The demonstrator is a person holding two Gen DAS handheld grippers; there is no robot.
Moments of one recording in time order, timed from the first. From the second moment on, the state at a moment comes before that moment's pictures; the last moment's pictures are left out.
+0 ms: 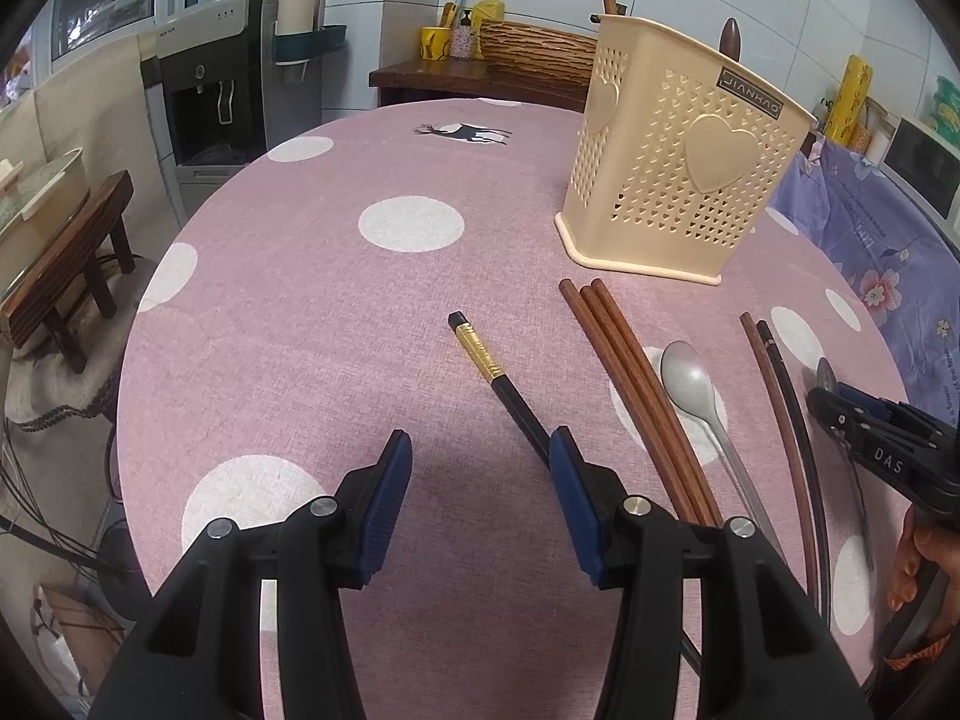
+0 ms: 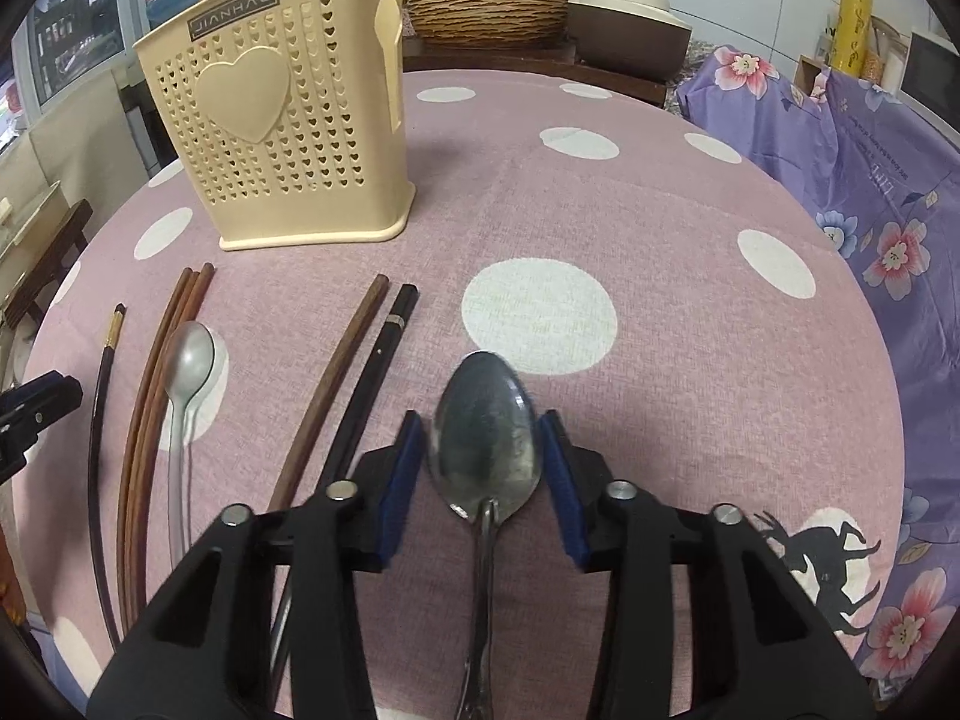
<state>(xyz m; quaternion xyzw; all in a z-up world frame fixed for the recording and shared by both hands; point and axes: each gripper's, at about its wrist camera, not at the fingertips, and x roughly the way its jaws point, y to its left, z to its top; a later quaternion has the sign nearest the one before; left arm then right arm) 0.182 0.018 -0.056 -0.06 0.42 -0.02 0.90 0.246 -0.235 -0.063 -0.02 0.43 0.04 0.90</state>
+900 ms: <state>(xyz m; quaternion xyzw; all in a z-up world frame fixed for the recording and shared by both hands) 0.231 -0.002 -0.058 -0.04 0.48 0.00 0.88 0.169 -0.255 0.046 0.03 0.28 0.07 0.96</state>
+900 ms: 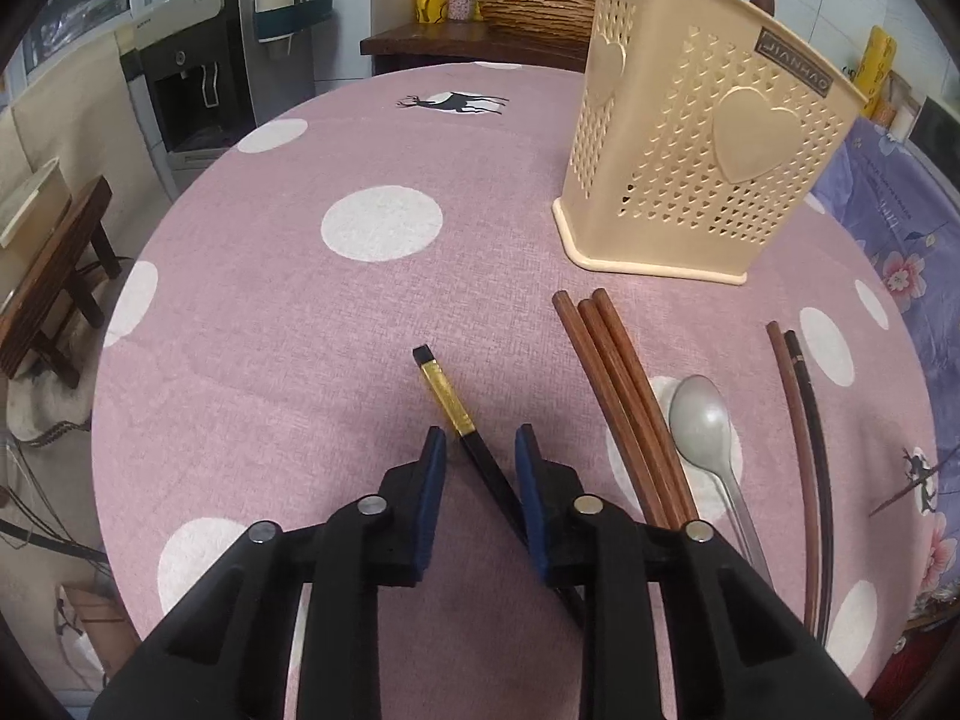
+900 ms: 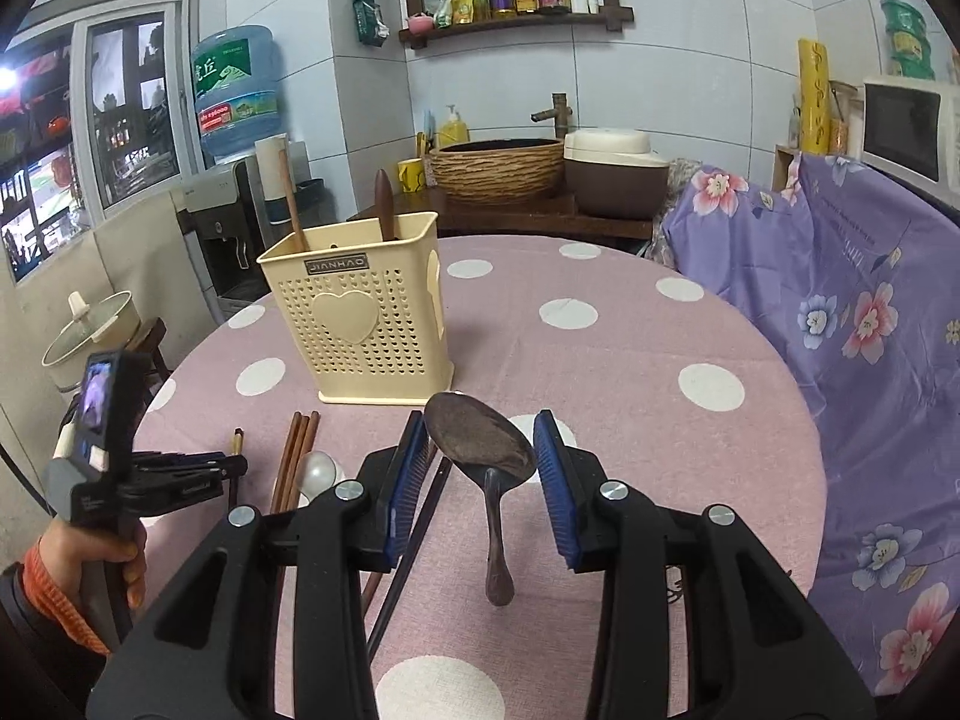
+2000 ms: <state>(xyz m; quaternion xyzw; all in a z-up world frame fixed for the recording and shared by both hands) 0.251 -0.039 -0.047 0.02 0.47 0.00 0.88 0.166 -0.251 0.044 0.03 0.27 0.08 0.96</state>
